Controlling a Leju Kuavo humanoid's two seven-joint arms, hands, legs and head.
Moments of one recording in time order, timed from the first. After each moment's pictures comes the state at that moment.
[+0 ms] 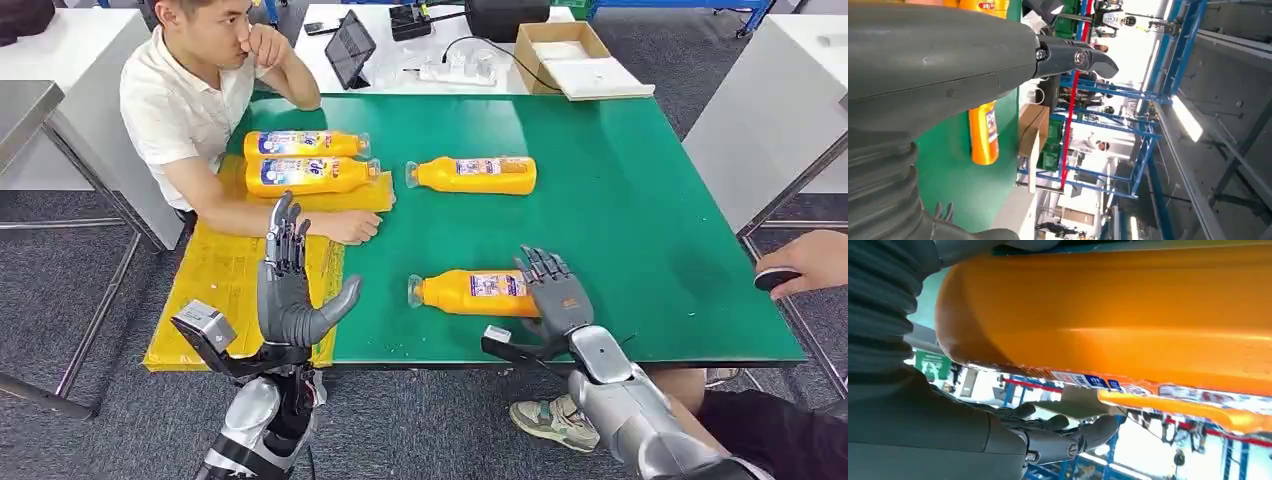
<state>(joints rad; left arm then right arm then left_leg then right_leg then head) -0.16 -0.23 -0.33 -1.45 0.21 0.17 -0.54 -0.54 -0.14 0.32 -0.40 1.27 -0.46 -0.10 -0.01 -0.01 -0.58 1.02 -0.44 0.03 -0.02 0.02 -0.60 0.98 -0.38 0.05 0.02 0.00</state>
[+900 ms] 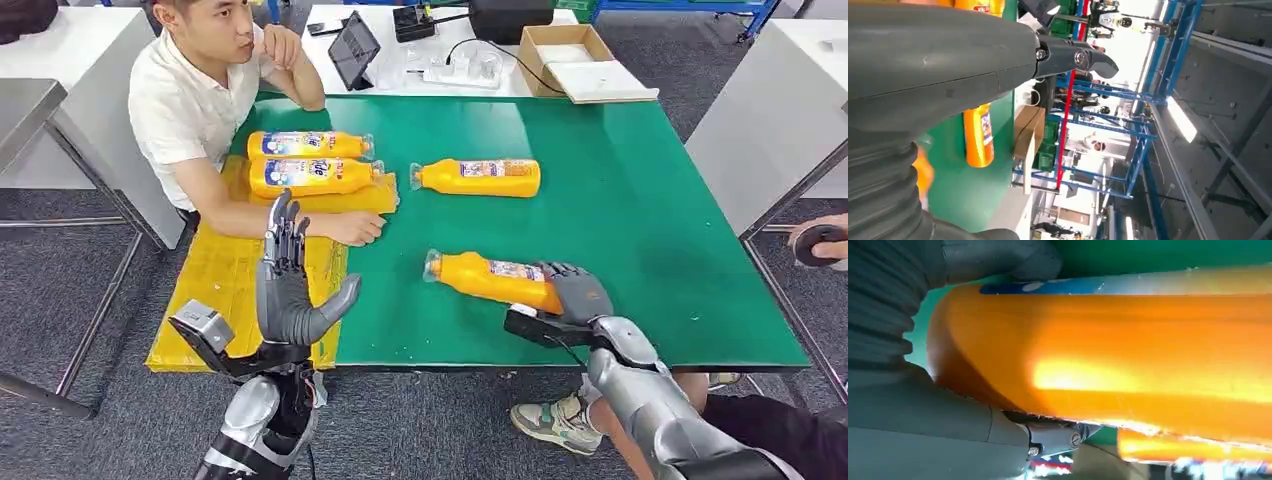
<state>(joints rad) -0.16 -0.23 -0.33 -1.45 0.21 0.16 -0.55 -0.57 -0.15 0.20 -0.37 0.97 -0.26 -0.31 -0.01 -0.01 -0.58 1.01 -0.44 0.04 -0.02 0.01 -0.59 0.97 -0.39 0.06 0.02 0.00</state>
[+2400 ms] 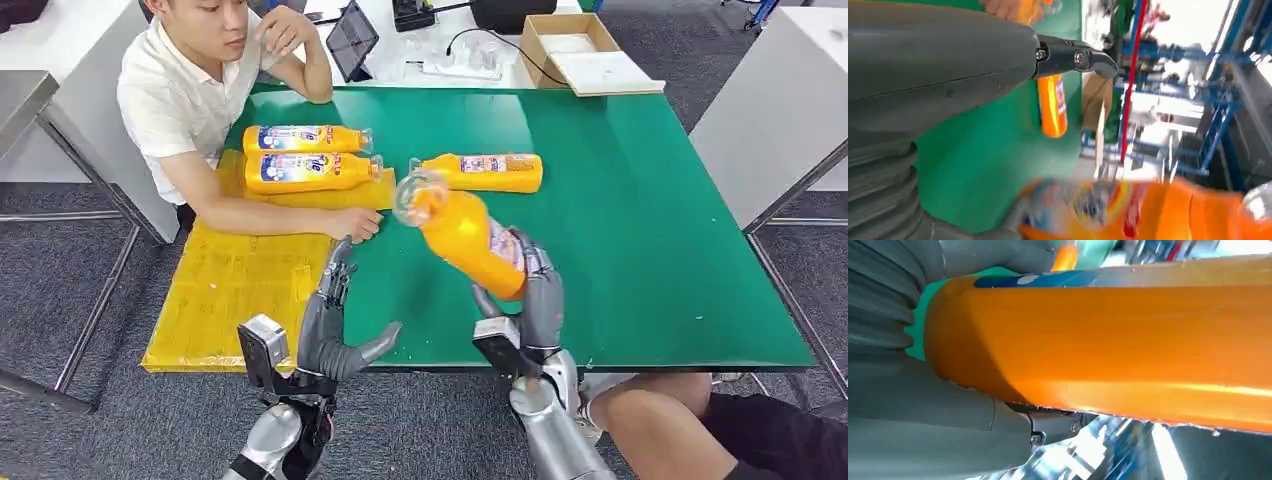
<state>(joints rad) -0.11 -0.22 -0.41 -1.34 0.18 0.09 -0.45 -0.26 0.14 0.18 -1.02 0.42 -0.56 -0.67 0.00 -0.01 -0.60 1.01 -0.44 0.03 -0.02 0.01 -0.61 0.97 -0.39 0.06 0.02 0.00</state>
